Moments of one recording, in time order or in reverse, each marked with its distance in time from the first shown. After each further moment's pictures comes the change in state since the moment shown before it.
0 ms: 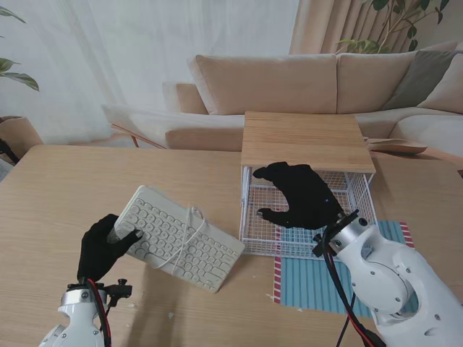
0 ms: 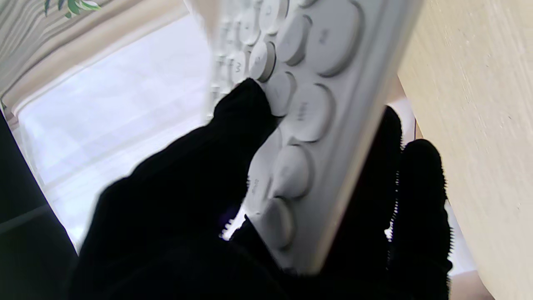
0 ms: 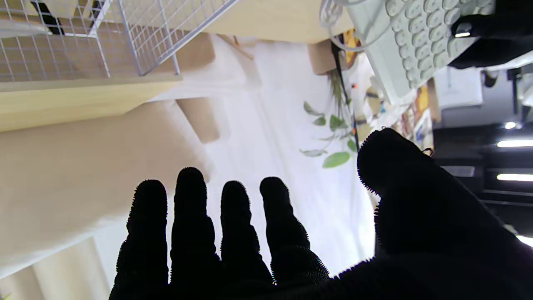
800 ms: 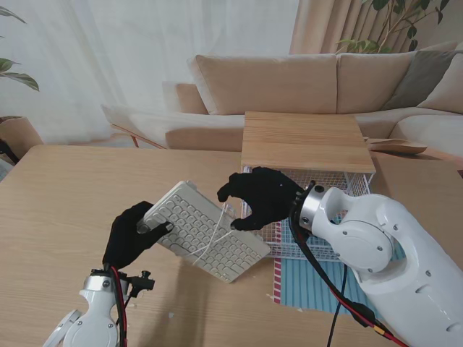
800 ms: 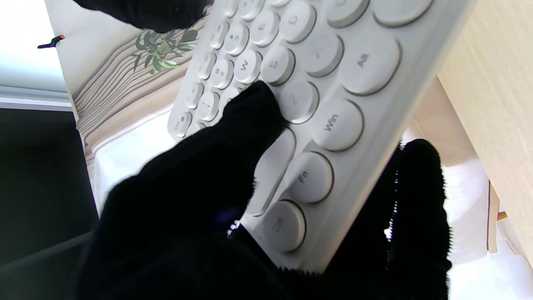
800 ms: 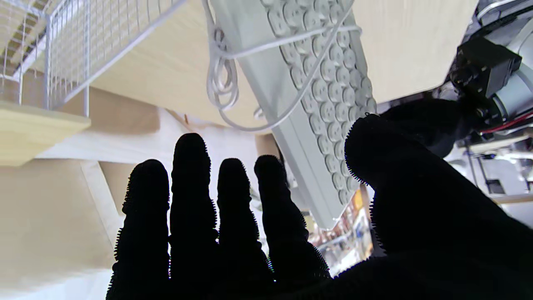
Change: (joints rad) left arm -0.067 0.030 0.101 -0.050 0.006 -0.035 -0.108; right arm 0.294 0.067 -0.198 -0.067 0.105 0.059 0.516; left_hand 0.033 0.000 0.001 0.040 0.009 -0.037 0.002 0.011 -0.003 -0.010 -0.025 0.002 0.000 -0.002 0.000 0.000 0.000 -0.006 0.000 0.005; right_hand 0.025 -0.121 0.140 0.000 0.157 0.016 0.103 0.059 0.189 0.018 0.135 0.145 0.229 -0.002 0.281 0.166 0.176 0.024 0.321 0.213
